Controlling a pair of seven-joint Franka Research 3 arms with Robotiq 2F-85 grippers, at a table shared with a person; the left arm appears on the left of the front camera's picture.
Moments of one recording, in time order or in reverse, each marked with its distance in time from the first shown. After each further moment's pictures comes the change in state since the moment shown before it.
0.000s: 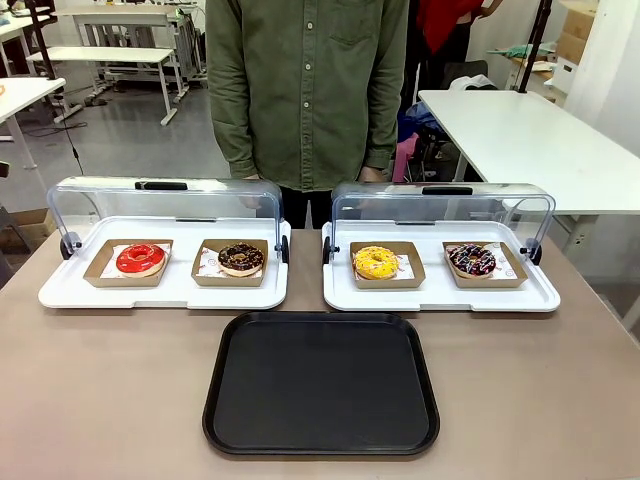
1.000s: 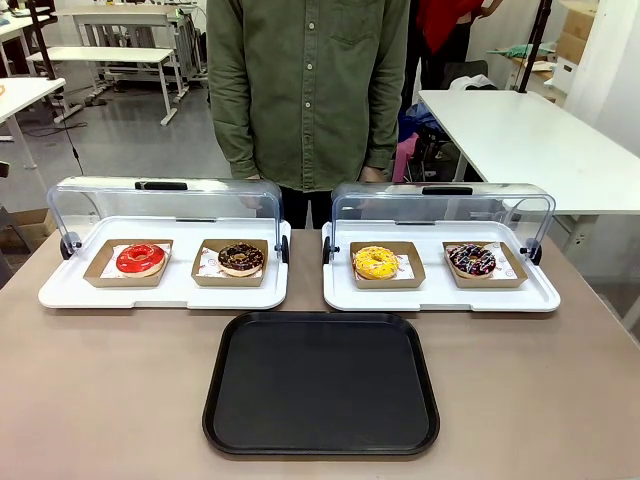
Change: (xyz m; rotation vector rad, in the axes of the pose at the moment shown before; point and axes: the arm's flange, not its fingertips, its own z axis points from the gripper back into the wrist) left arm 0.000 0.000 0.000 0.000 0.000 0.000; right arm 0.000 0.000 0.000 0.000 0.000 0.000
